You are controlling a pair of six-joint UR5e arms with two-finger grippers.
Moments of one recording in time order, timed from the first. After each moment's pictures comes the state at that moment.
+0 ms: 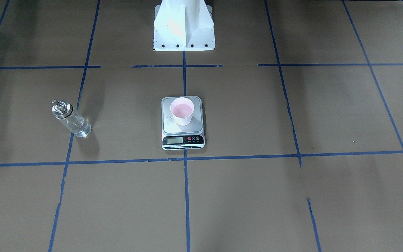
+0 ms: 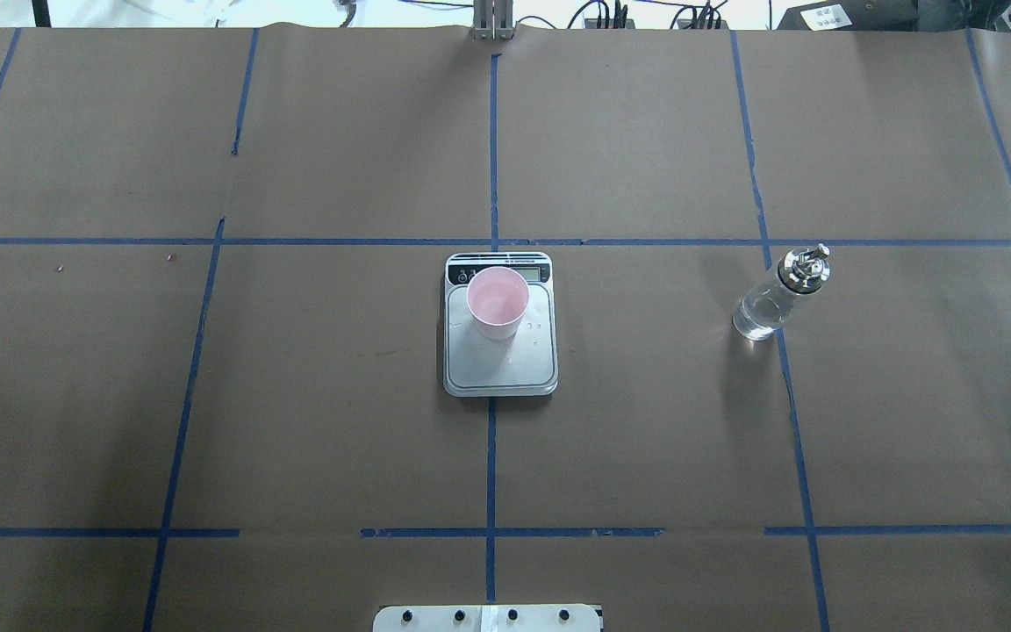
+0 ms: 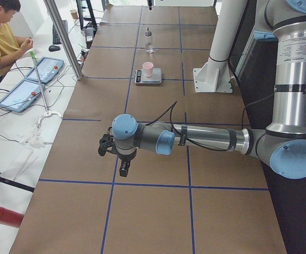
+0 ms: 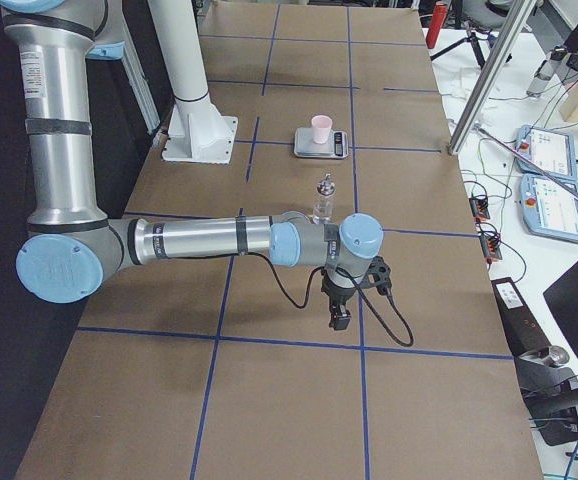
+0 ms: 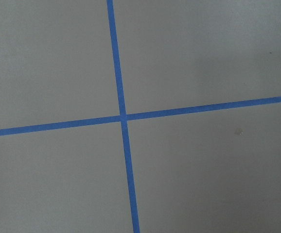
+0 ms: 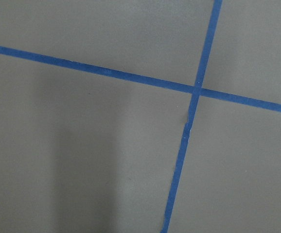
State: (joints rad) left arm -1.51 -1.54 -1.67 -1.71 -2.39 -0.07; right arm 1.45 -1.55 1.64 -1.67 2.34 -0.10
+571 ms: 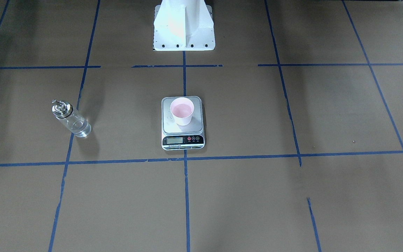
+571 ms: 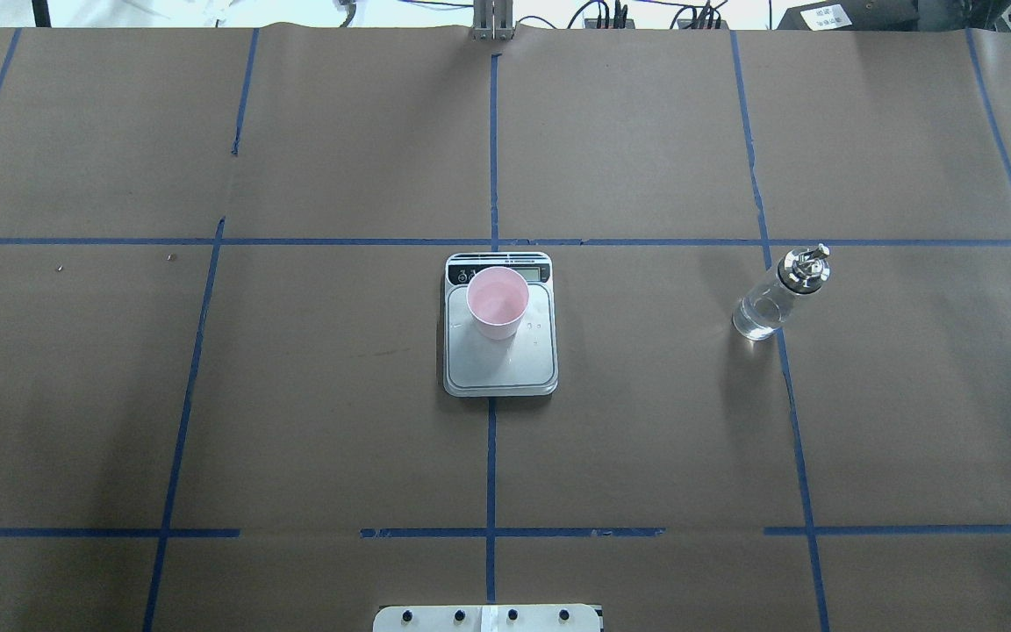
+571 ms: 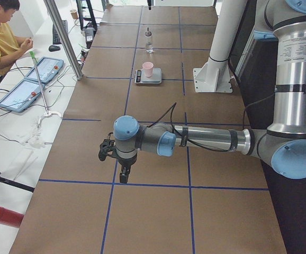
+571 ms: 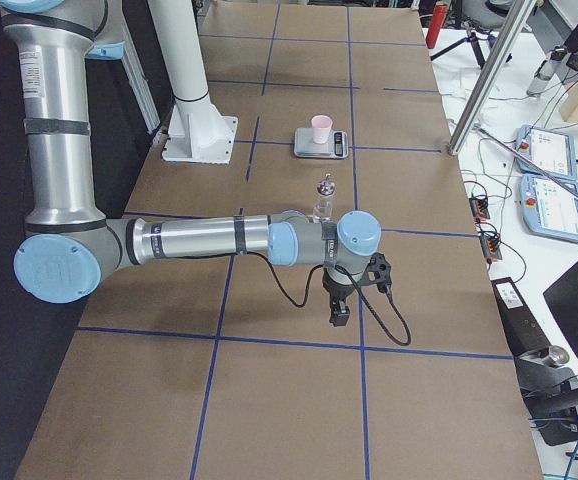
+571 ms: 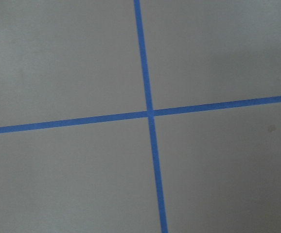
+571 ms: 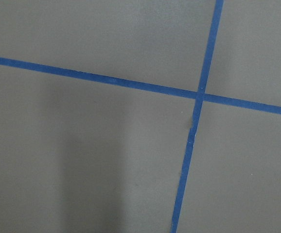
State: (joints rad) left arm -1.51 -1.53 -1.66 -1.71 -2.28 -0.06; right arm 1.45 -1.55 1.65 -1.64 2.35 -0.06
